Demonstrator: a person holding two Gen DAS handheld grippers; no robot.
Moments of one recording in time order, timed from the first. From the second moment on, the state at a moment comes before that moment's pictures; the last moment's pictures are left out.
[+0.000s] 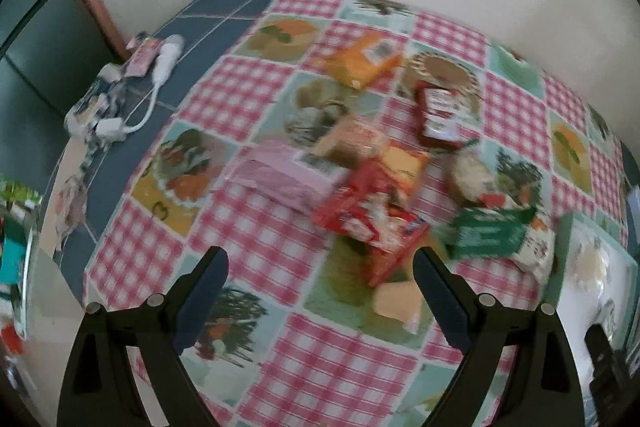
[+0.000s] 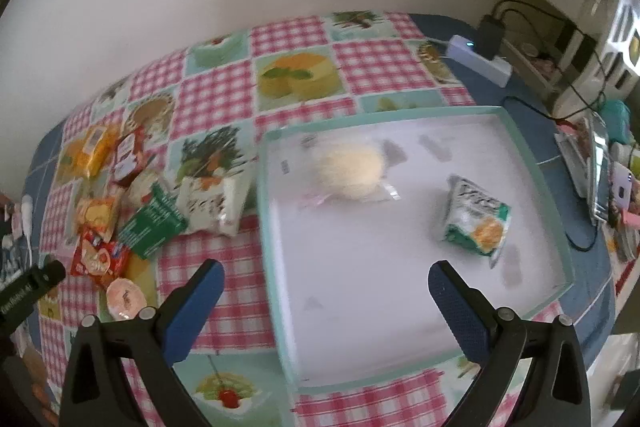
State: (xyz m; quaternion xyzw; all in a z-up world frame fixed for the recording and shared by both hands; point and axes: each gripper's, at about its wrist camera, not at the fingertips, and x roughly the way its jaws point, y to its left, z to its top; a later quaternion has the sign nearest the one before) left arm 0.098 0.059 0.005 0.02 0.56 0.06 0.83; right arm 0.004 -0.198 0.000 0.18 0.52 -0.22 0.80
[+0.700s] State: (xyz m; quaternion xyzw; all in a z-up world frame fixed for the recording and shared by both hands) left arm 0.120 0.129 -0.058 -0.01 0.63 0.15 0.76; right arm 0.058 -0.100 -0.045 0.17 0.57 -0.13 0.79
